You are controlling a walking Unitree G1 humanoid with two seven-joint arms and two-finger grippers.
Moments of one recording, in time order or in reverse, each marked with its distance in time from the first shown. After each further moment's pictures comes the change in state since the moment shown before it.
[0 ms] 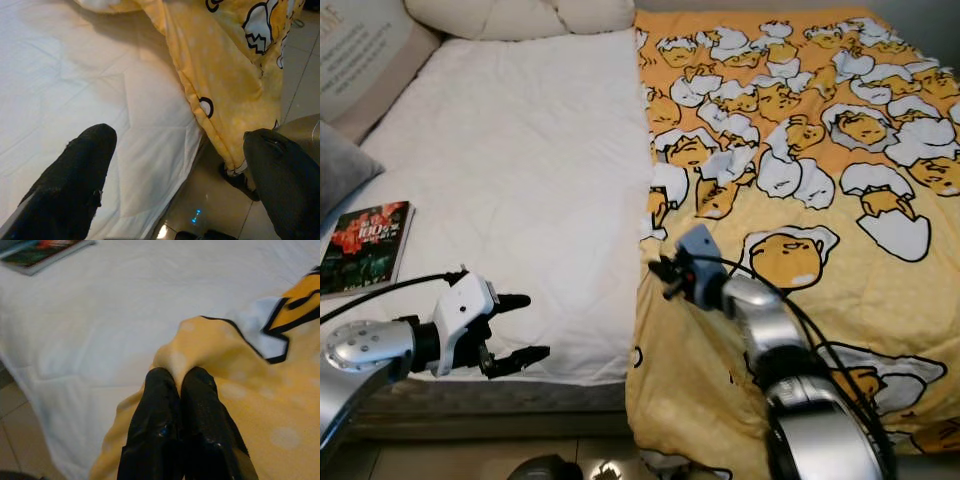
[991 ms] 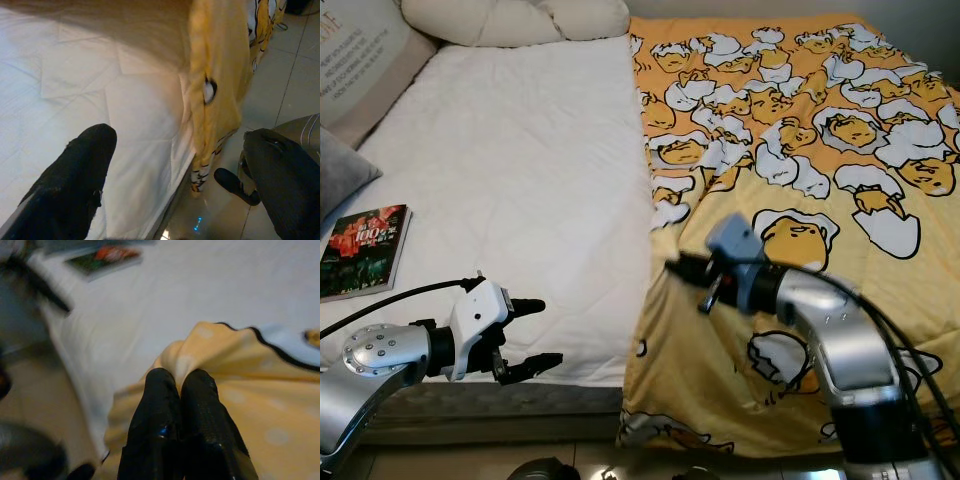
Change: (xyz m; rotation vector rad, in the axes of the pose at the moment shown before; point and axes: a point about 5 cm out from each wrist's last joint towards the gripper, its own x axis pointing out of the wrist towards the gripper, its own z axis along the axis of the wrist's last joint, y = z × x) left arm 0.010 -0.008 0.003 0.031 -0.022 -0.042; right arm -0.068 0.033 0.041 -0.169 0.027 0.141
